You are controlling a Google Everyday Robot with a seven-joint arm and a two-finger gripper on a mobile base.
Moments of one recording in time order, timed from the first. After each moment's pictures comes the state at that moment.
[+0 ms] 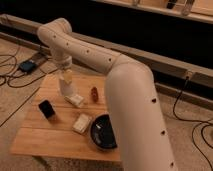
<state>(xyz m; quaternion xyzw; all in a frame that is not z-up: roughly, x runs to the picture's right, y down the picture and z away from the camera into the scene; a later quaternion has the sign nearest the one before) -0.211 -0.052 0.754 -0.12 0.30 0.91 0.24</state>
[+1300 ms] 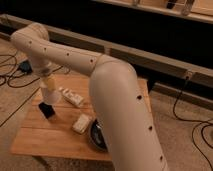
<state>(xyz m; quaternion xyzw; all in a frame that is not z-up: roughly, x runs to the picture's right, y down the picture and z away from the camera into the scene) -0.289 -0.014 0.721 -0.15 0.31 0.89 0.30</state>
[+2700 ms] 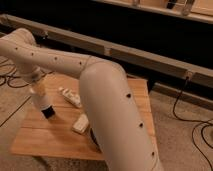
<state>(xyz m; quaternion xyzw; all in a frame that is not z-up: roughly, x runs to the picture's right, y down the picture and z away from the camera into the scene) -0.332 0.007 0.715 -0.17 0.30 0.87 0.36</state>
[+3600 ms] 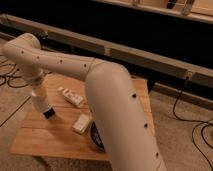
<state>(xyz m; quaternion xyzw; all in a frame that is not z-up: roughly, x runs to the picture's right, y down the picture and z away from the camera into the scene) -0.332 0.023 0.728 -0.20 0.29 0.87 0.34</state>
